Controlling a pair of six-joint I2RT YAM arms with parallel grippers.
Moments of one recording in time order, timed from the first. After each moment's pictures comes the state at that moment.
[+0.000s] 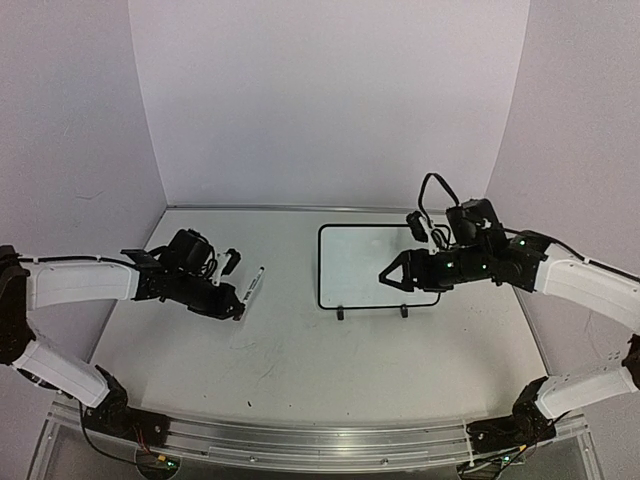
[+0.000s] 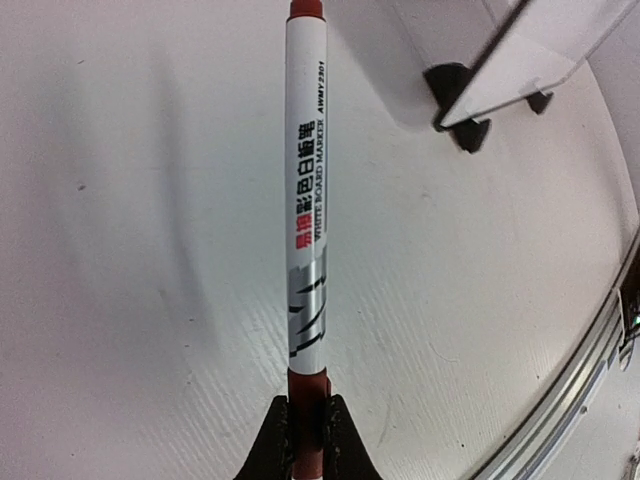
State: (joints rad) left arm -0.68 1.34 0.78 -0.34 0.24 -0.34; right arm 0.69 1.26 1.03 -0.46 -0.33 0.49
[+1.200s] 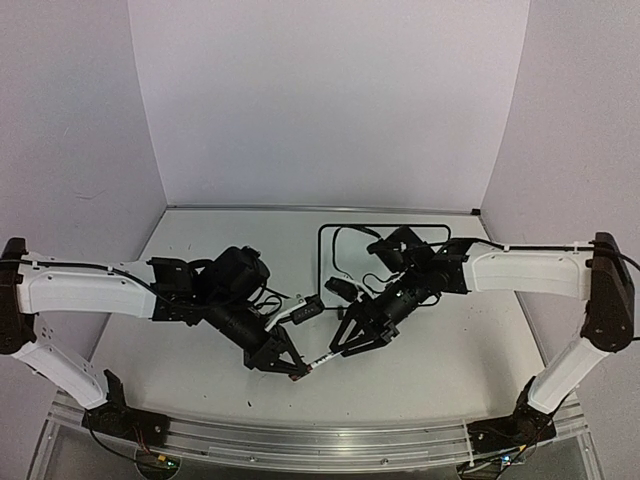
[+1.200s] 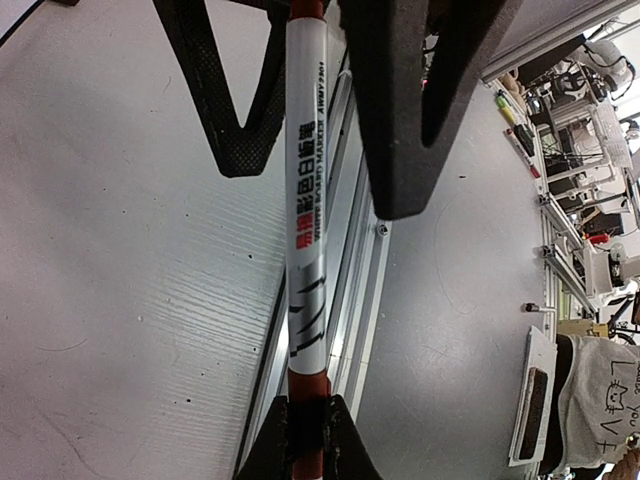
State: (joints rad) left arm -1.10 1.42 0.96 -0.39 0.60 -0.18; right arm 0.87 1.62 1.12 -0.51 -0.97 0.46
